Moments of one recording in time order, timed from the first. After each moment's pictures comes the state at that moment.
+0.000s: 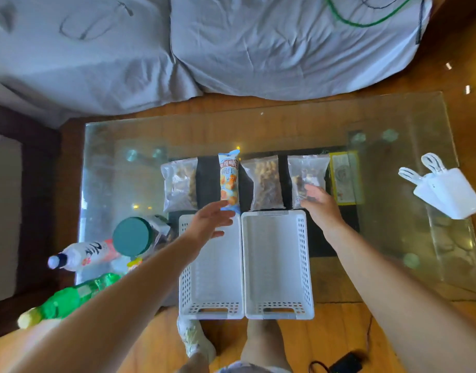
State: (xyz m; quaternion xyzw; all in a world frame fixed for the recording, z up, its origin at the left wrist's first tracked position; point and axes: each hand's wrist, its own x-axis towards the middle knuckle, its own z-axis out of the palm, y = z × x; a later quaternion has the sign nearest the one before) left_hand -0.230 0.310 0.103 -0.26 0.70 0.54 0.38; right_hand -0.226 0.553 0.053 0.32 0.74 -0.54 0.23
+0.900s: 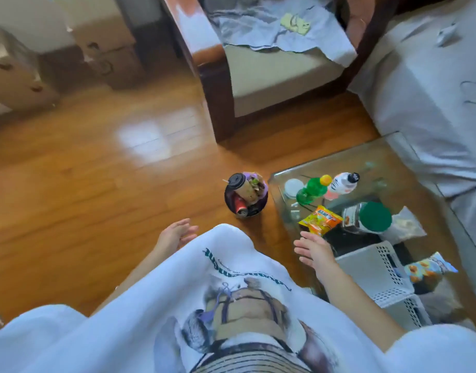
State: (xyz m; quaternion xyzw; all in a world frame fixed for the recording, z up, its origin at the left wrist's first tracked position) left_hand 0.318 -0.002 0.206 -0.69 0.27 0.66 -0.12; right_hand 0.039 0.146 0.188 0.04 0.77 -0.36 0.53
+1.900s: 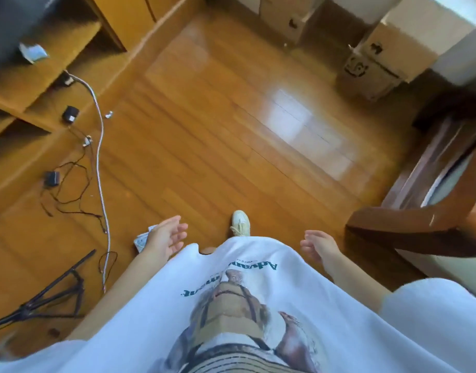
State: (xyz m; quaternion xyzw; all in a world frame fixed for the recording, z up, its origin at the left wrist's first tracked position) left_hand 0.665 -0.110 0.190 -0.72 -0.21 0.50 -0.44; right_hand 0.385 -0.305 0.158 -0.33 0.74 0.05 0.59
